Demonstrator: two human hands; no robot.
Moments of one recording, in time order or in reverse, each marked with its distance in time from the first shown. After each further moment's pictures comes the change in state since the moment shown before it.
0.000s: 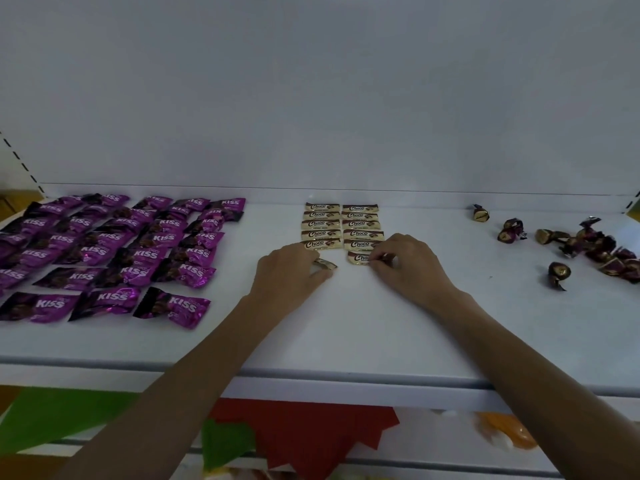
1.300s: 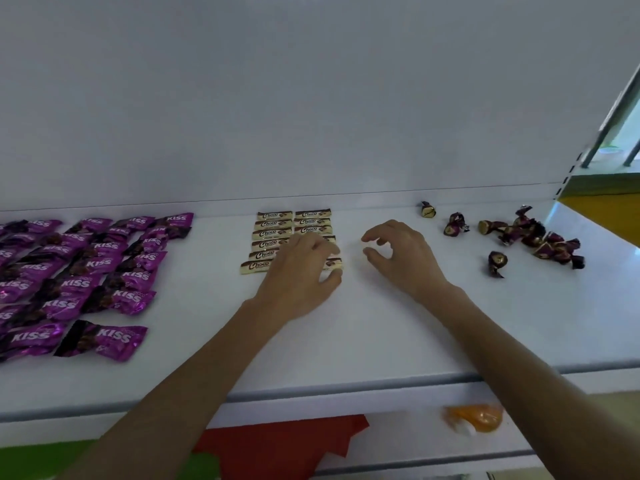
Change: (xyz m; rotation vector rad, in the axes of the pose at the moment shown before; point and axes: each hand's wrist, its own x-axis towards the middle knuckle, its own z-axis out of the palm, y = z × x) left_hand 0.019 0.062 0.016 -0.159 0.080 0.340; right_hand -0.010 0.038 -0.036 -0.032 0.182 0.015
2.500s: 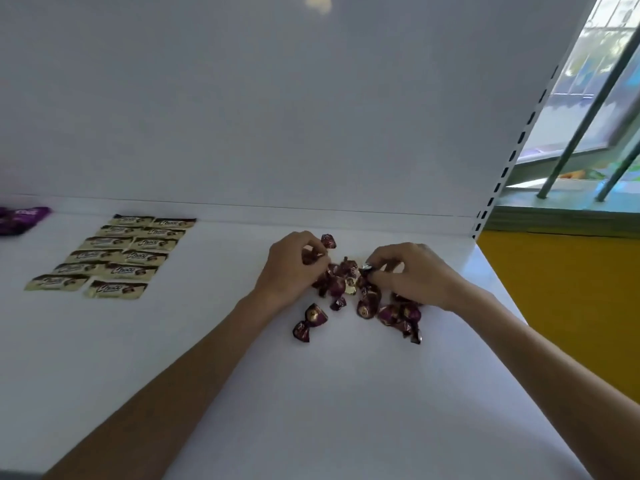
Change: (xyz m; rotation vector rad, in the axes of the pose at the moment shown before) left_hand 0.174 0.174 0.144 -0.460 0.174 -0.371; right_hand 0.038 0.254 -0.146 0.199 -0.469 0.060
